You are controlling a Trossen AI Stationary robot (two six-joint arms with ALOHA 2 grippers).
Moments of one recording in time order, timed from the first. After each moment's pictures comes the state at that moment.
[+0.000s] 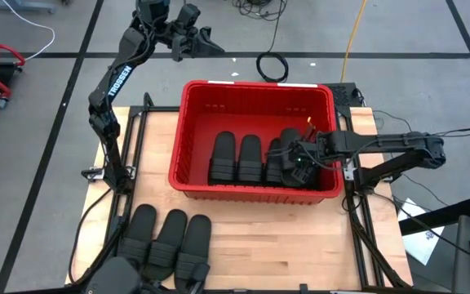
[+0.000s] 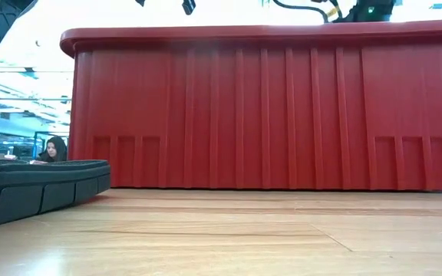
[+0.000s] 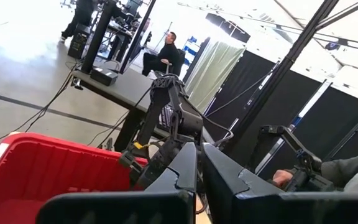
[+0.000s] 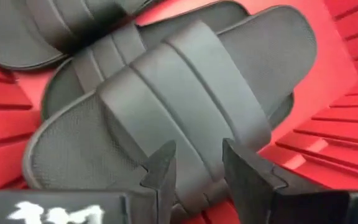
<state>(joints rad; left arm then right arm) 0.86 1.88 2.35 -0.53 1.28 -0.40 -0.06 1.27 1.10 -1.17 0.27 0.49</state>
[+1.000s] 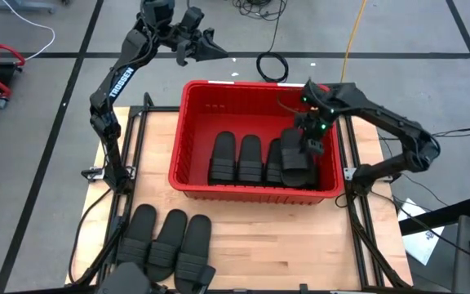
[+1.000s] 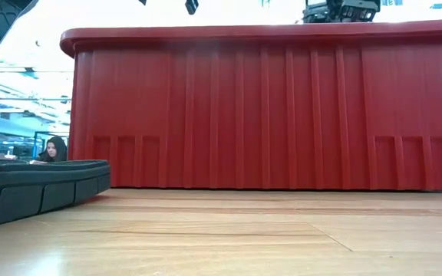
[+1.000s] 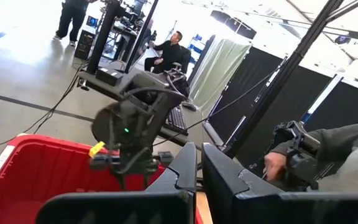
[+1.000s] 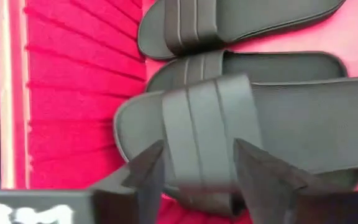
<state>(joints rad) 0.83 1.88 2.35 -0.56 1.23 -0.34 -0.66 1.37 1.31 -1.33 -0.53 -0.41</state>
